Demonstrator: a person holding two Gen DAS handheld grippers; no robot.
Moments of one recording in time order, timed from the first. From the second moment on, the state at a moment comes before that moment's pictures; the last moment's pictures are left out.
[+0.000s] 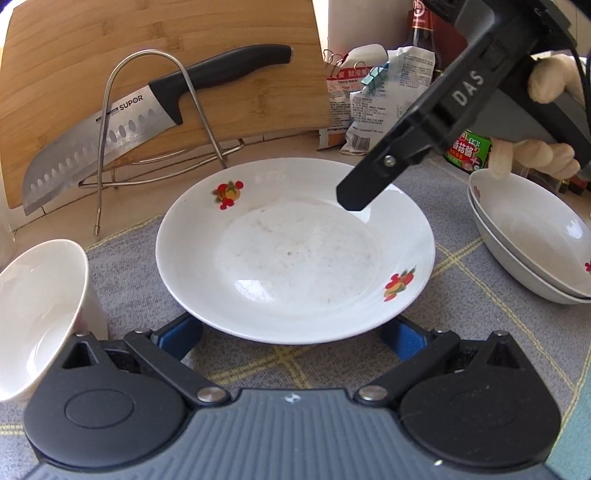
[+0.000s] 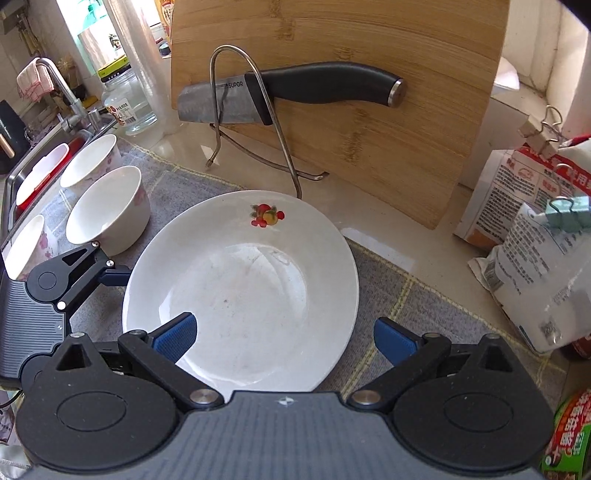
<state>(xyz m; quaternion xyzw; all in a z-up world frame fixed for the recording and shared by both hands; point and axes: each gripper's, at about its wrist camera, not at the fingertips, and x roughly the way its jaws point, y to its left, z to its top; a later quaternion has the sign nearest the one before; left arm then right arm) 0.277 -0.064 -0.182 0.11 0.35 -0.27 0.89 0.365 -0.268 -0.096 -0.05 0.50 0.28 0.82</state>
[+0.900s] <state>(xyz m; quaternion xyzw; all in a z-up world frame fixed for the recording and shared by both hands) 0.273 -0.062 -0.184 0.11 0.34 -0.27 0.90 0.418 -0.259 -0.119 -0.02 0.53 0.35 0.77</state>
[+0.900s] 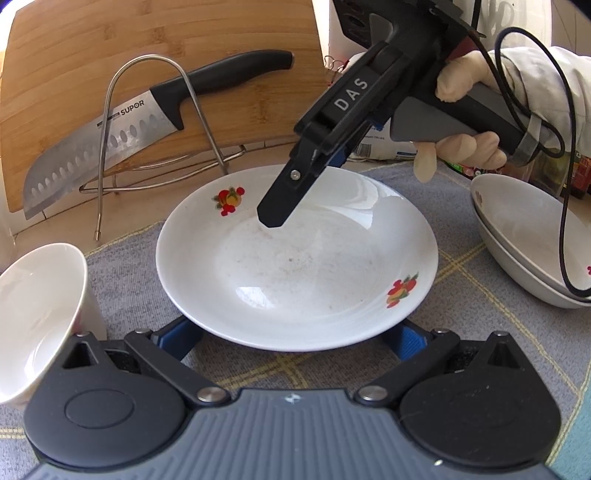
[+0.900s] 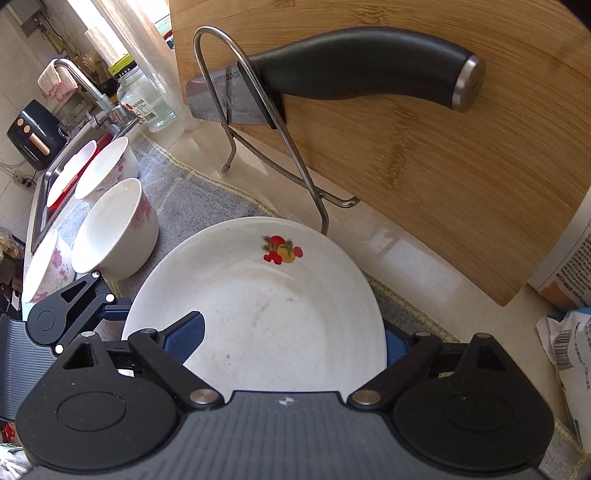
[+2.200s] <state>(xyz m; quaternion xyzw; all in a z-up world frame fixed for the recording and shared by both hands) 0.254 -0.065 -0.173 0.13 0.33 -0.27 0.89 0.395 -0.243 -0.110 -0.03 0.54 0.35 0.77</state>
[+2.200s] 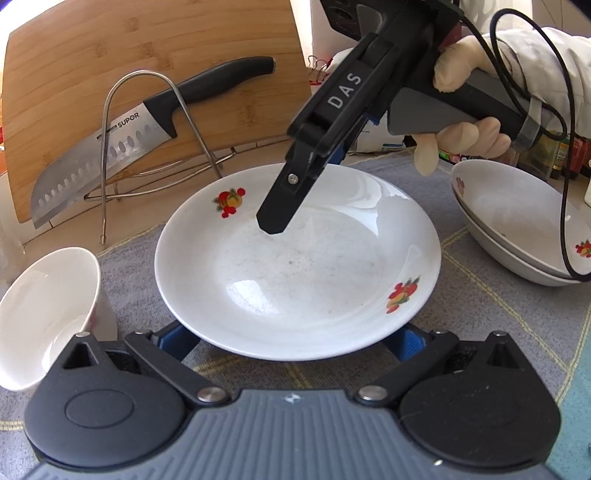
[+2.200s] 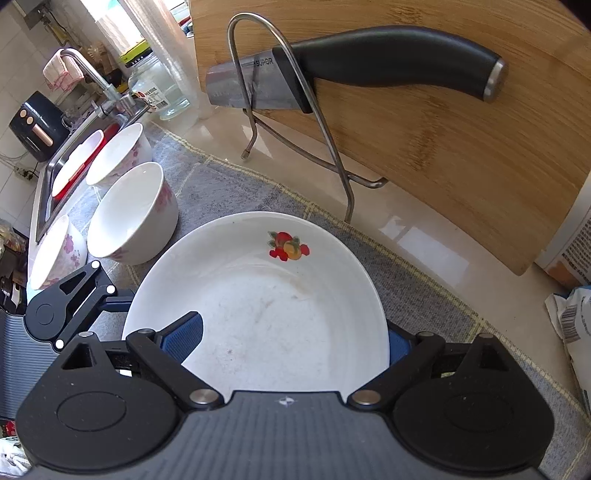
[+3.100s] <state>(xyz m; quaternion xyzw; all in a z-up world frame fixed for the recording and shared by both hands) 0.196 -0.059 -0.137 0.14 0.34 -0.26 0.89 0.330 -0.240 -0.082 -0.01 0.52 0.36 0.77</state>
